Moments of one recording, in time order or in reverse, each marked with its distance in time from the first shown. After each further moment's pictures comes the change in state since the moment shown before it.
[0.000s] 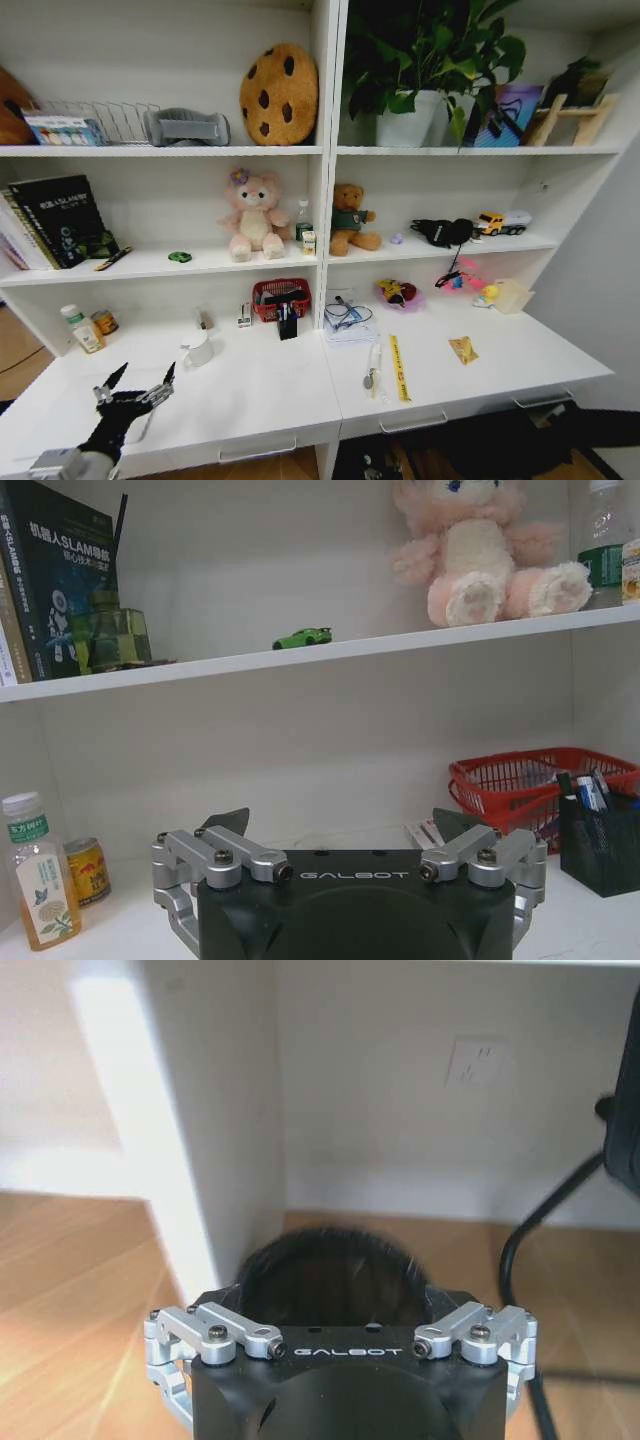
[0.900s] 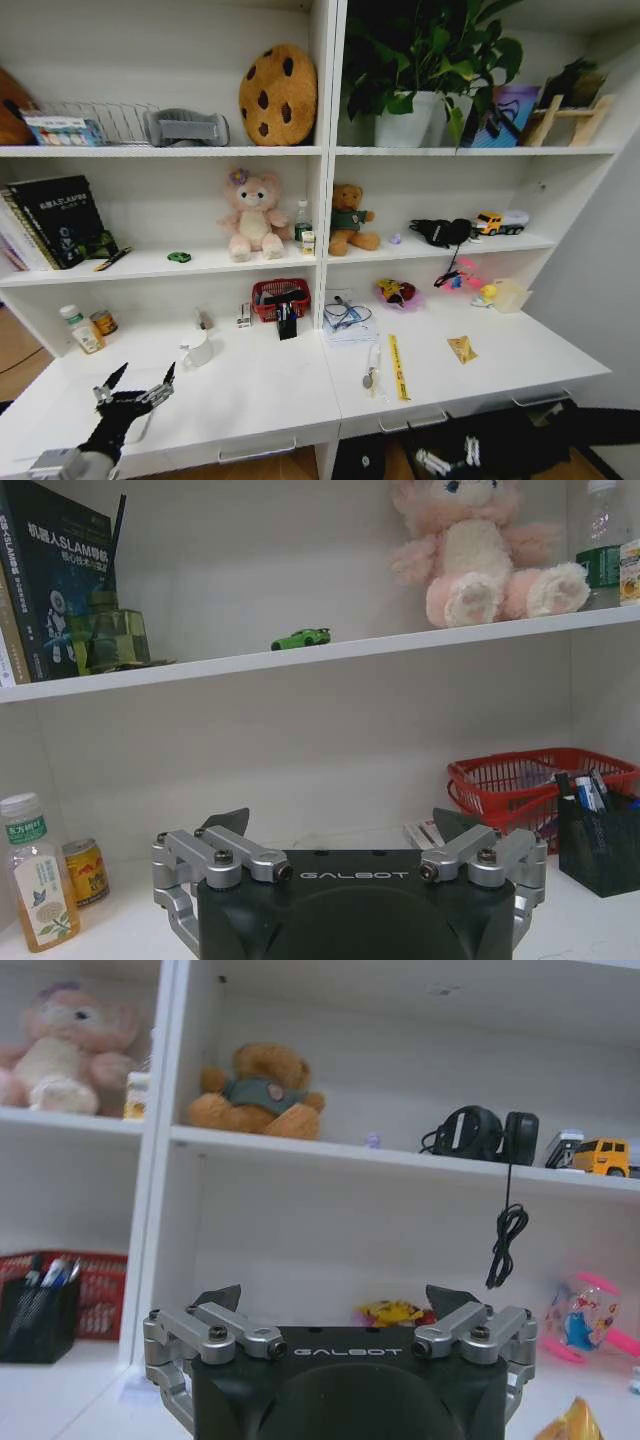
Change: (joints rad) left arm 0.000 0.000 0.000 0.000 0.000 0.000 0.000; right arm -0.352 -0.073 0.457 0.978 0.255 0.047 -0.062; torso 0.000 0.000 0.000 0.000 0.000
